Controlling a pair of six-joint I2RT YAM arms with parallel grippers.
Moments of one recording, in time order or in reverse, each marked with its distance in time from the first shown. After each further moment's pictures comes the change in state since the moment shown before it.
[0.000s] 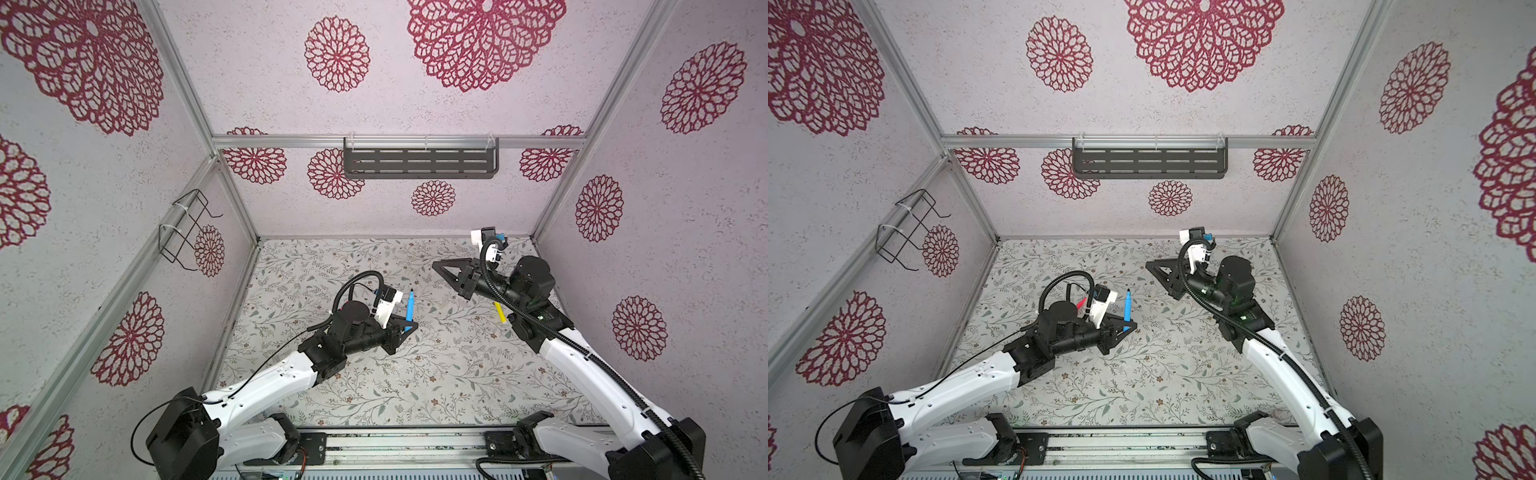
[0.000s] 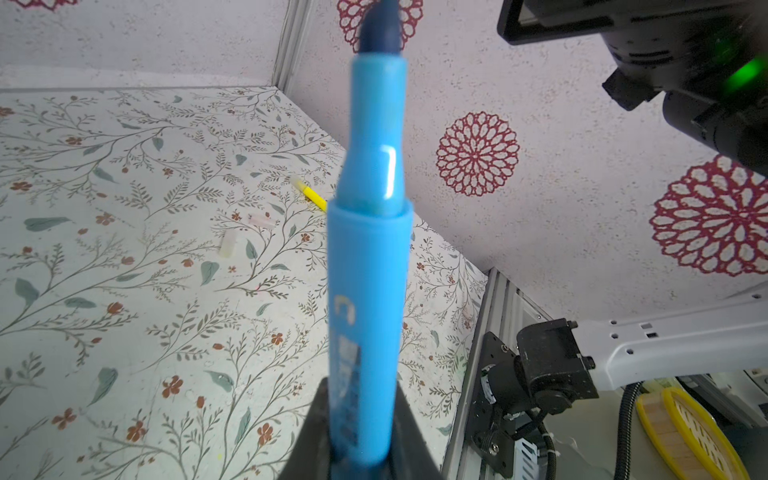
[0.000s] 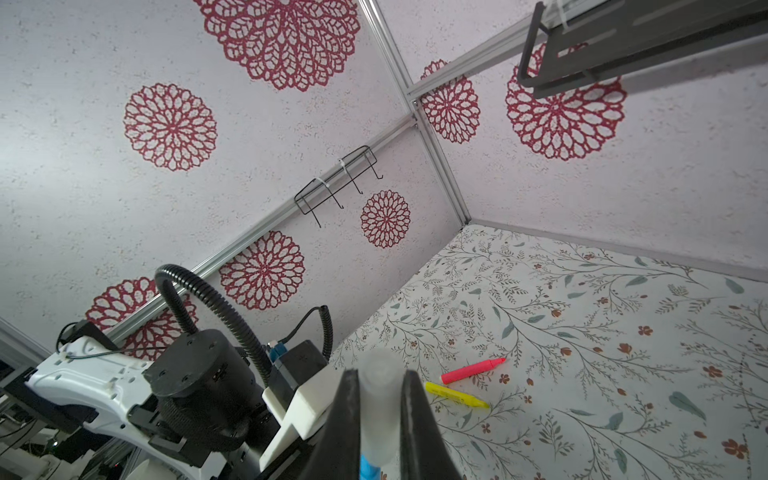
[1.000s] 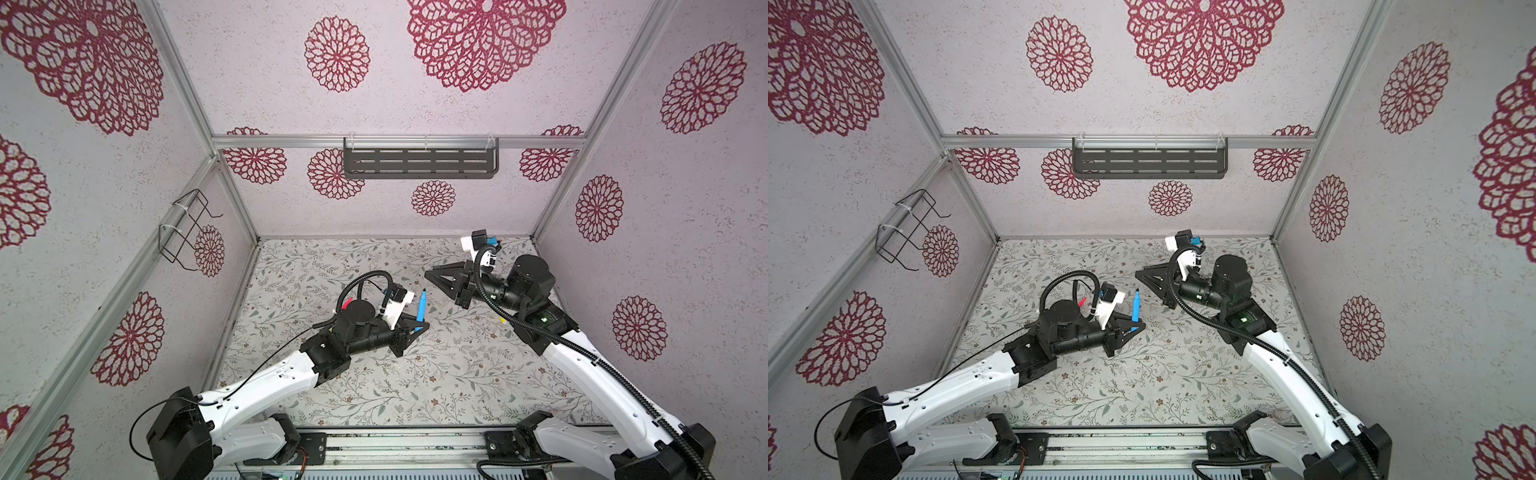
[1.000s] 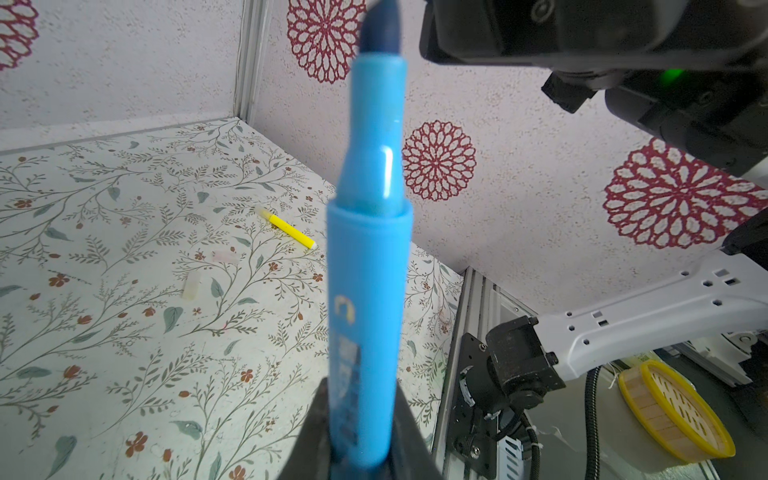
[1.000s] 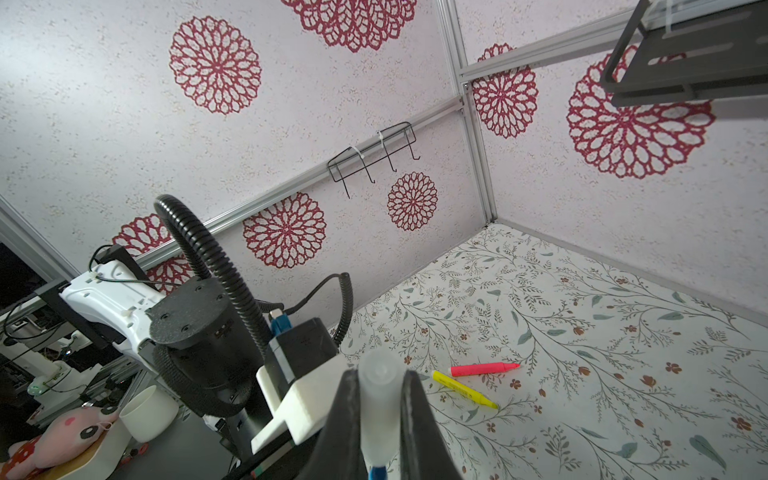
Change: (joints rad) left arm -0.064 -0.009 0.065 -0.013 -0.006 0.051; right arm 0.072 -0.021 0.041 -0.091 -0.047 -0.140
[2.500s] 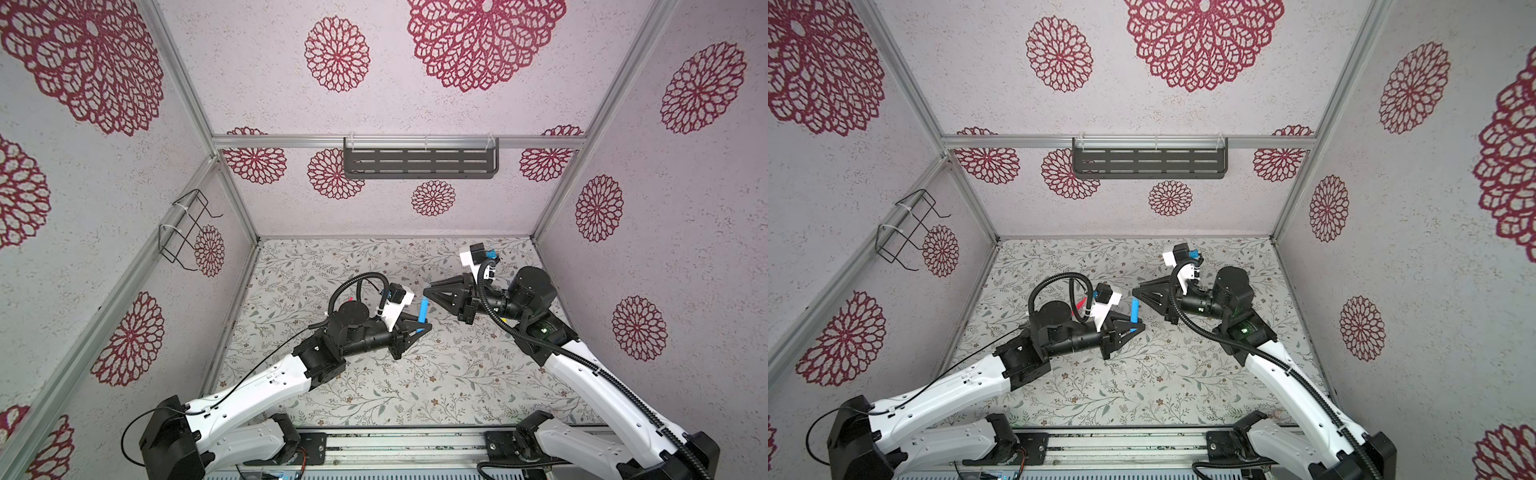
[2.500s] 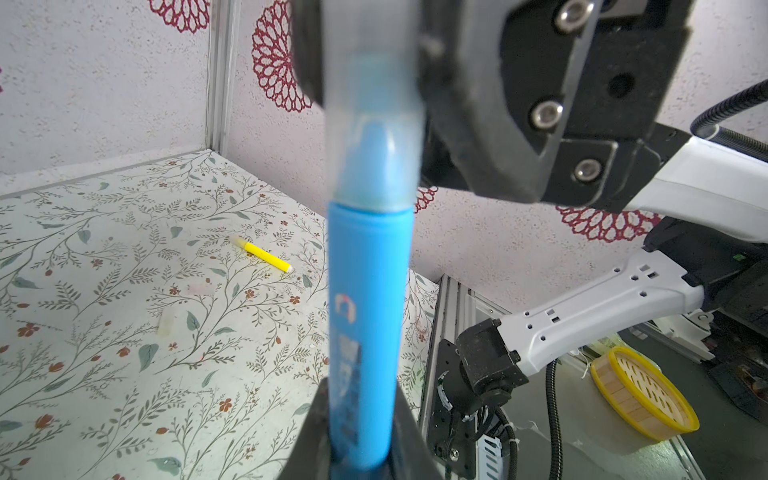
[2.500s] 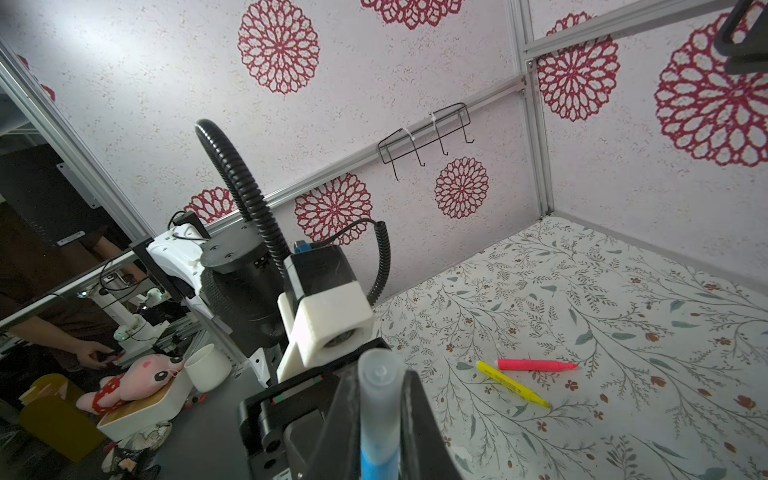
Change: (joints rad) left arm -0.016 -0.056 0.011 0.010 0.031 0.018; right arm 0.027 -0.062 -0.089 0.066 -0.126 0.037
